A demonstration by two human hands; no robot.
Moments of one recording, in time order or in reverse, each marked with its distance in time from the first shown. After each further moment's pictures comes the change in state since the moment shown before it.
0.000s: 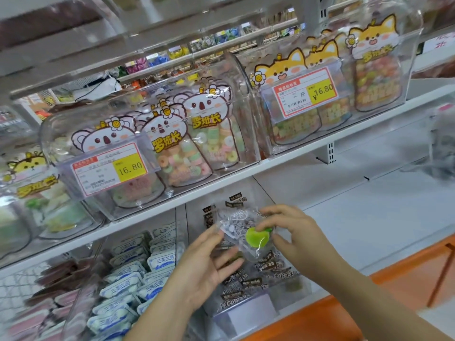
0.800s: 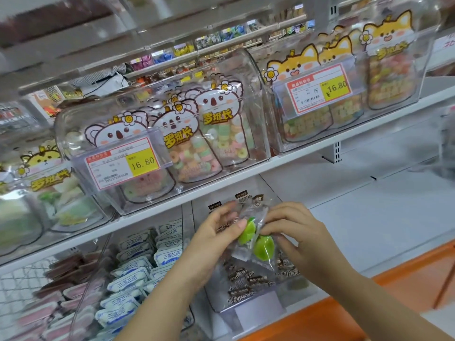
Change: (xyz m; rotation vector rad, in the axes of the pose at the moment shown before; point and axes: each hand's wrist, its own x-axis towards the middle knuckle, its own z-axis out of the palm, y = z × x) left_hand -0.005 0.016 0.002 0.557 -0.193 0.329; right_hand -0.002 0.007 0.012 -0.097 0.190 -0.369
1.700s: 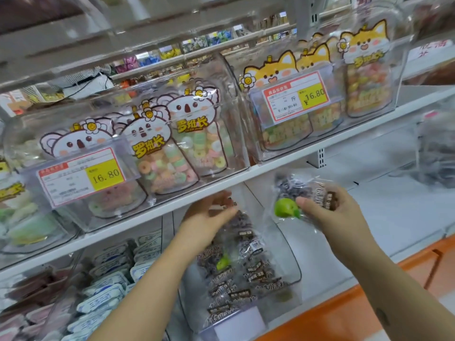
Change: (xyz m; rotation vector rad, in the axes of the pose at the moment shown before) left_hand 0.062 0.011 0.005 0.593 0.064 0.210; right_hand 0.014 0.030 -0.053 0.594 0.333 0.920
